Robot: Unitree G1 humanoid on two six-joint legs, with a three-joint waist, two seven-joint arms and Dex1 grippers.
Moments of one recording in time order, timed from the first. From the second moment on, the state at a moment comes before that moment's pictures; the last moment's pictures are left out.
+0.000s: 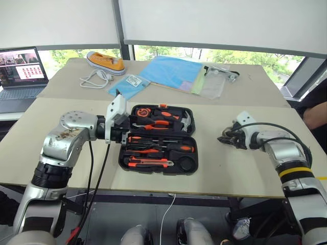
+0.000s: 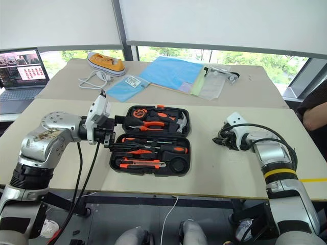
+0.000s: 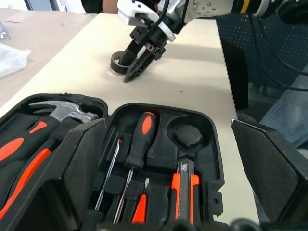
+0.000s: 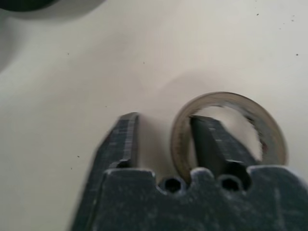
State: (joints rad) left arm -0.67 0.71 -0.08 -0.07 -0.47 0.54 -1.29; right arm -0.73 -0.71 0.14 0.62 0.13 0.37 0.84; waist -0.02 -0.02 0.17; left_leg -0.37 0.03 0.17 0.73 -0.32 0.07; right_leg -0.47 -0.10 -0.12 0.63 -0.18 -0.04
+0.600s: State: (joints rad) left arm -0.63 0.79 -0.17 -0.04 -0.39 0.38 -1.47; right arm -0.45 -0.80 0.17 -0.45 0.49 0.78 1.04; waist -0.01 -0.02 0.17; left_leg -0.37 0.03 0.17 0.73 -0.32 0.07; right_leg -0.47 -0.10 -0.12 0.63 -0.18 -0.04
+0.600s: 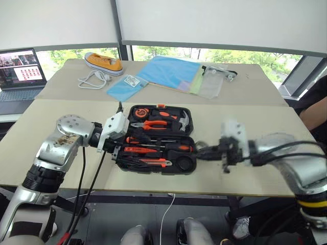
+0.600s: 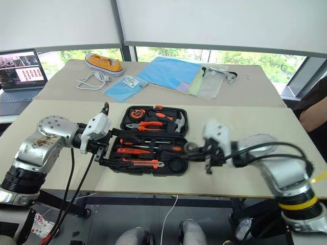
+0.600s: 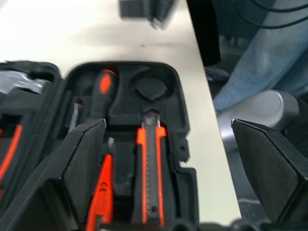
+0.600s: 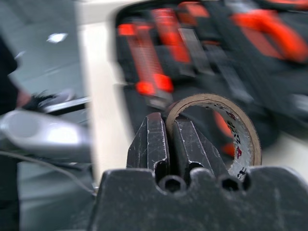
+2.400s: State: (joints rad) left arm -0.59 0.78 -0.13 0.32 -0.15 0.29 -1.31; right arm -0.35 -0.75 0.13 -0.06 0.22 0.31 1.08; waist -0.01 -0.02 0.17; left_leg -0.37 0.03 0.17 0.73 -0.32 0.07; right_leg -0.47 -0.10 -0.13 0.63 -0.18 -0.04
